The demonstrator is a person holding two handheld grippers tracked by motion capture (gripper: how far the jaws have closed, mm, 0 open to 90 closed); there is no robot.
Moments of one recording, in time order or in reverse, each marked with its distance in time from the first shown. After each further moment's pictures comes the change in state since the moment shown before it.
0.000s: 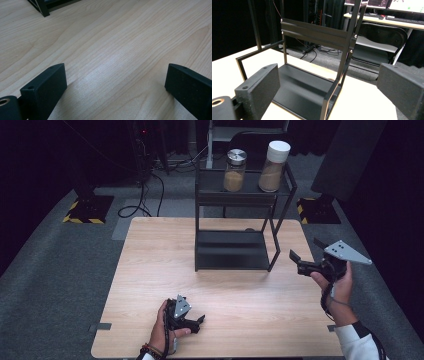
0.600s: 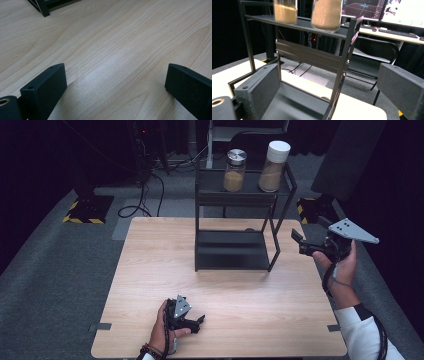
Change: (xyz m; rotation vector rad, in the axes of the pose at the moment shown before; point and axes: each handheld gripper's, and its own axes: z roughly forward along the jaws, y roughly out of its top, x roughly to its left) left arm 0.000 0.000 0.000 0.000 0.001 -0.002; right arm -0.003 0.047 0.013 -0.051 -0.035 -0.018
